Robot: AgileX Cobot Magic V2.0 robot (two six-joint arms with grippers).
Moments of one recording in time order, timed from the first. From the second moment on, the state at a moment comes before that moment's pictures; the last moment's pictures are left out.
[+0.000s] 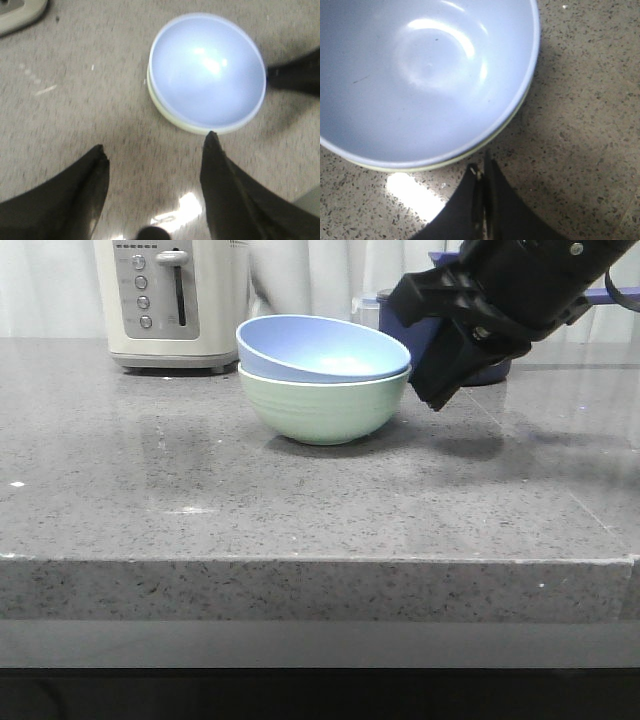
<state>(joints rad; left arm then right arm) -0.53 1.36 -1.46 -0.07 1.06 0.03 0.39 1.51 -1.06 0.42 0.46 -0.41</state>
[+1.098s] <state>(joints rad) -0.53 0.76 -0.94 -0.03 0.98 0.03 0.39 0.89 -0.97 0.02 0.87 0.08</state>
